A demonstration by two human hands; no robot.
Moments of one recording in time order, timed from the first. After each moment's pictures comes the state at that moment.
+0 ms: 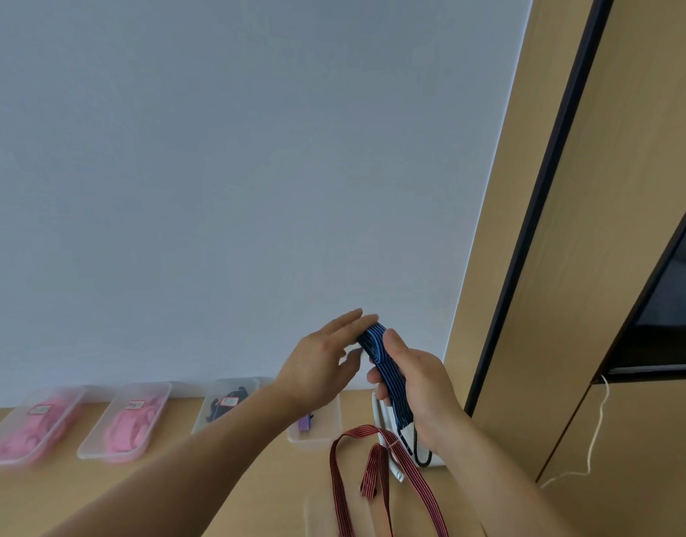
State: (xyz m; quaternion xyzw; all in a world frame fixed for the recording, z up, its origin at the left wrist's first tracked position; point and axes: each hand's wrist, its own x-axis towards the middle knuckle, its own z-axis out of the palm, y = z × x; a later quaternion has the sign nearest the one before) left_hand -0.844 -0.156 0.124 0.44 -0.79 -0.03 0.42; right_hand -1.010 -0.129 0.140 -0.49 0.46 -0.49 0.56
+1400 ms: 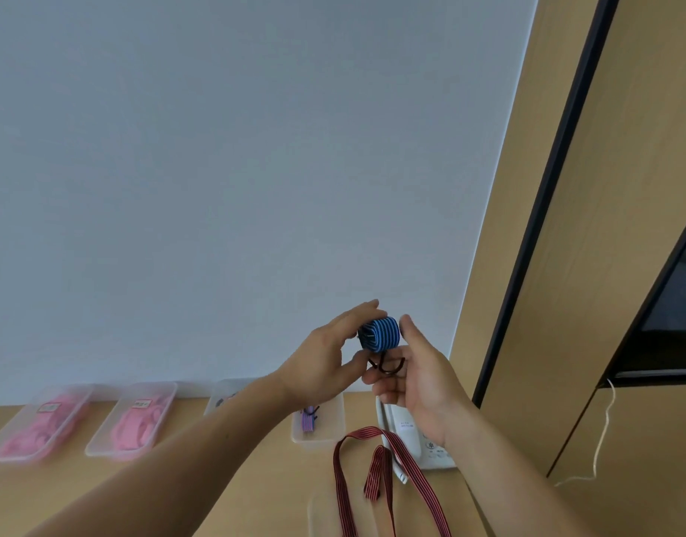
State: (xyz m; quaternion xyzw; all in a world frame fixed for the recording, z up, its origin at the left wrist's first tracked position) left_hand -0.837 -0.147 0.145 0.38 -0.82 -0.15 0.41; right_hand -1.013 -0.135 0.152 -0.45 0.44 -0.44 0.64
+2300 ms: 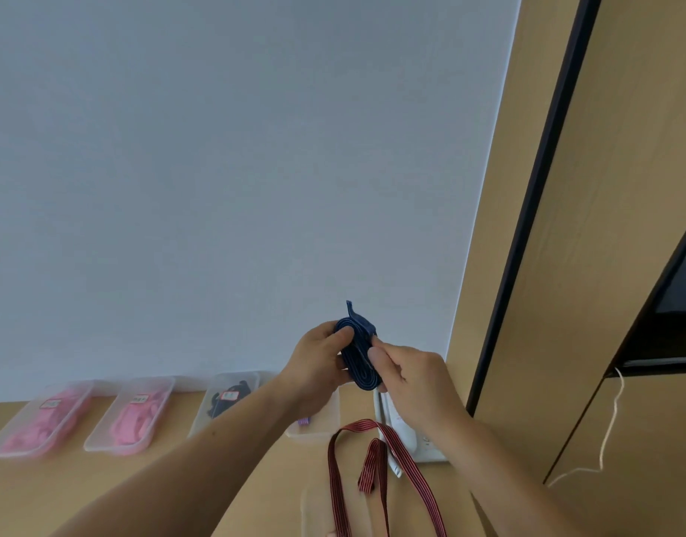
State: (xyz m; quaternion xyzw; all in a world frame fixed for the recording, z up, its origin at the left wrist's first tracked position) left_hand -0.875 -0.160 0.128 0.40 -0.42 -0.62 0.53; right_hand -1.038 -0.151 0.119 -0.75 0.48 -0.40 0.21
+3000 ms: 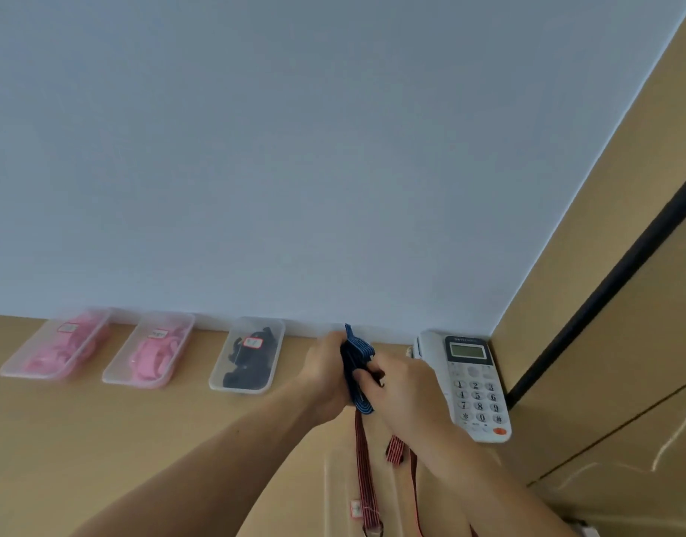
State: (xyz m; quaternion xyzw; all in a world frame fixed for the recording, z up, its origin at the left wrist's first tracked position) left_hand -0.830 -0.189 0.034 0.50 -0.18 -0.70 0.48; right_hand -0.960 -0.186 0.032 -0.79 0.52 -0.27 0.17
